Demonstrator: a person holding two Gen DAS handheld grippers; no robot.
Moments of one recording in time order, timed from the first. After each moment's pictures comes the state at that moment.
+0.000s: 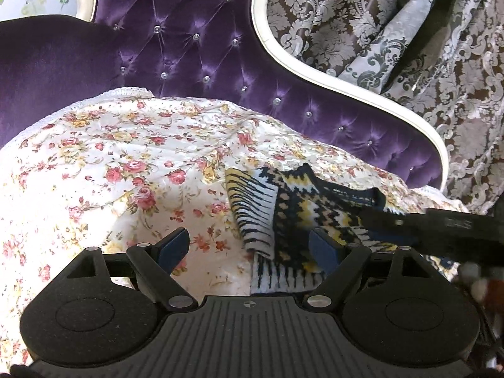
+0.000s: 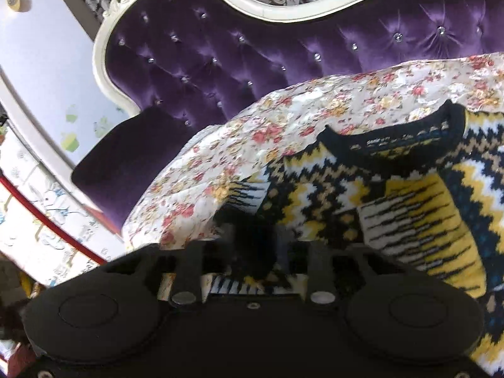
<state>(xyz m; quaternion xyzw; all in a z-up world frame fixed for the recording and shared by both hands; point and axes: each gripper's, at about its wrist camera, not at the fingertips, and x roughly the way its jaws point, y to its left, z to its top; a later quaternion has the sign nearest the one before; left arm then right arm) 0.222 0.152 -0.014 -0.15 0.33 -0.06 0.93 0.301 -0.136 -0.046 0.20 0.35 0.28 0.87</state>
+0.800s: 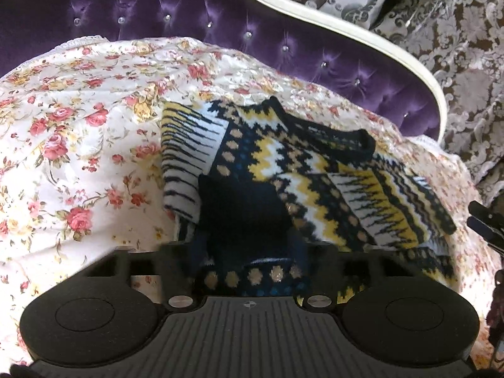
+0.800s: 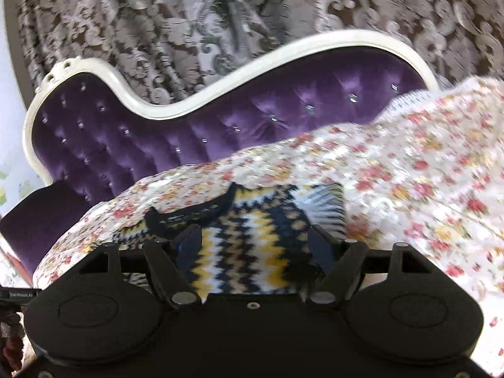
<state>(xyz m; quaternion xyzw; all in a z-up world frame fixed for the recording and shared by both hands) 0.261 0.086 -0.054 -0.13 0.42 -0.10 0.89 0.251 -0.324 -0.068 0.21 0.24 0.08 0.94</state>
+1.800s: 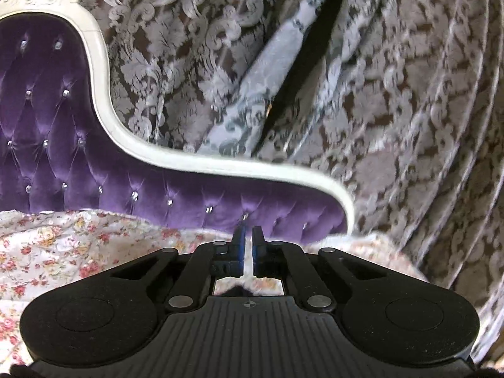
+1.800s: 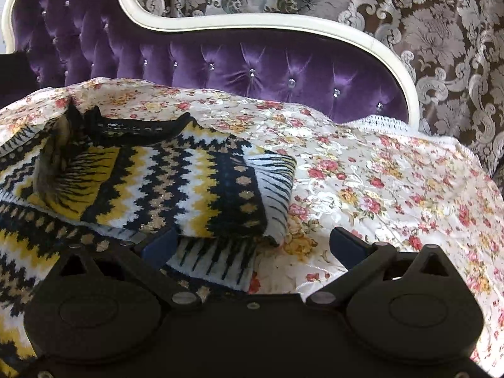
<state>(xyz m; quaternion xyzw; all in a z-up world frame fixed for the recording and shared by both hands) 0.303 0.009 0.130 -0.09 0.24 -0.22 0.94 0.261 -0.294 -0.087 -0.05 0.31 0.01 0.95</state>
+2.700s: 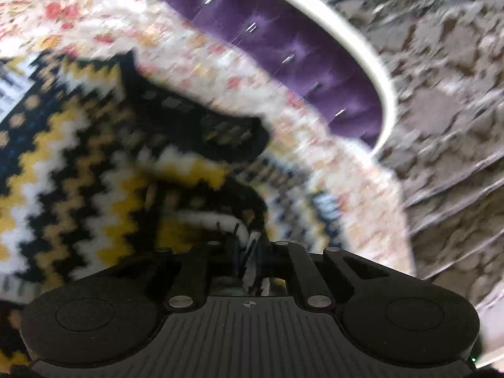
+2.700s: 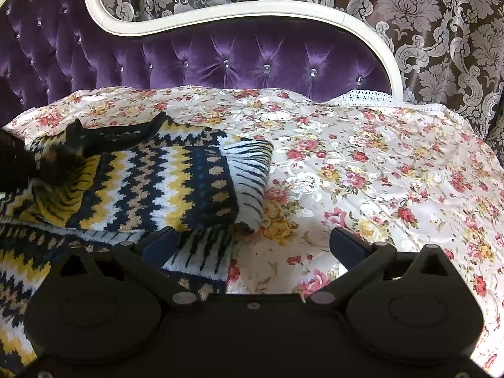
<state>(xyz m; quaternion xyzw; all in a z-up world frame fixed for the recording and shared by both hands) 0.345 -0.031 -0.058 -0.28 0.45 -0.22 0.82 0.260 -0.317 -0.089 0.00 0.33 -0.01 0.94</state>
